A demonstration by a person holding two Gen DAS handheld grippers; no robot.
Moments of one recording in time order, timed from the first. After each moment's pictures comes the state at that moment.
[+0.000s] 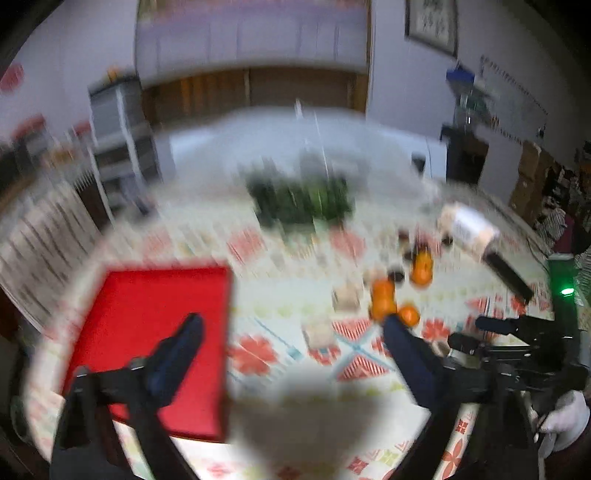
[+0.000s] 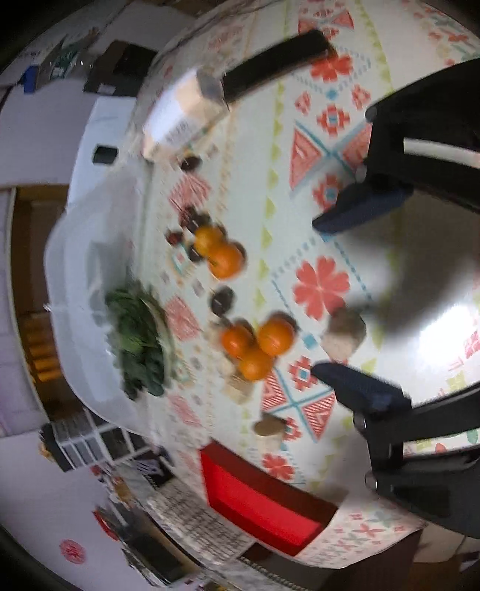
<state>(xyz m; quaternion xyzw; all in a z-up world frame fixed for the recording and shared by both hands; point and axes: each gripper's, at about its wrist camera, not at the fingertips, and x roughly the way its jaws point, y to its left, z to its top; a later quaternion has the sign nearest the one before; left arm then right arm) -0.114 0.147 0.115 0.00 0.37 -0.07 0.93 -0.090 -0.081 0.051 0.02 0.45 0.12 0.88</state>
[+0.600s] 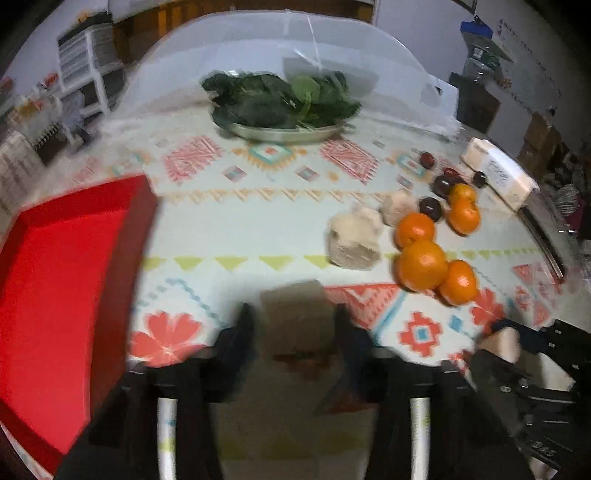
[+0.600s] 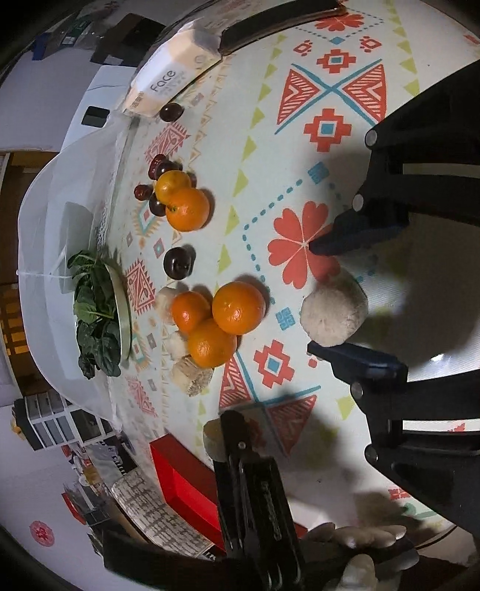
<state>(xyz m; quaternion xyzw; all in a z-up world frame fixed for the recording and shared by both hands) -0.037 0.117 0.011 0.00 0.46 -0.08 0.88 -0.081 -0.058 0.010 -0.02 0.46 0.15 0.88</state>
